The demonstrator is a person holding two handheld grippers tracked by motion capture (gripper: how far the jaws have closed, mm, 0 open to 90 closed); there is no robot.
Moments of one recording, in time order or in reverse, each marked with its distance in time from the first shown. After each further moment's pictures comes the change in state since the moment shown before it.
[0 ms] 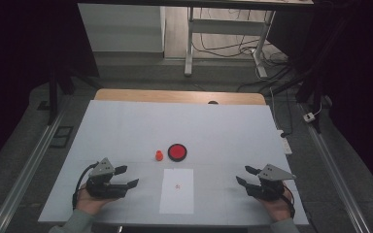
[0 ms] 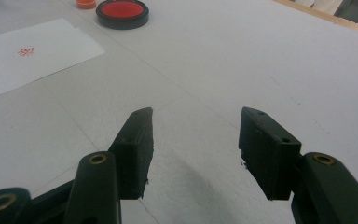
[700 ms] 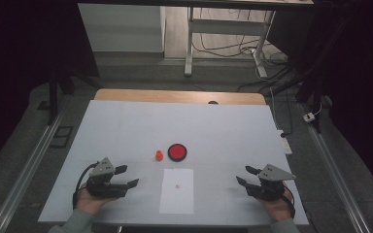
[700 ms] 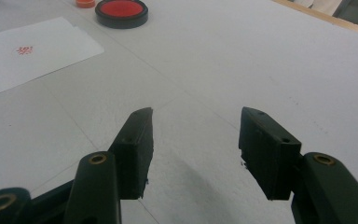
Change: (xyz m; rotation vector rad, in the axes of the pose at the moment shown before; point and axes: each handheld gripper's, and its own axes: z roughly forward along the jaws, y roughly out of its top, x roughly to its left) left arm 0.000 0.001 0.001 0.008 0.005 0.008; right arm 0.000 0.000 -0.001 0.002 -0.005 -0.006
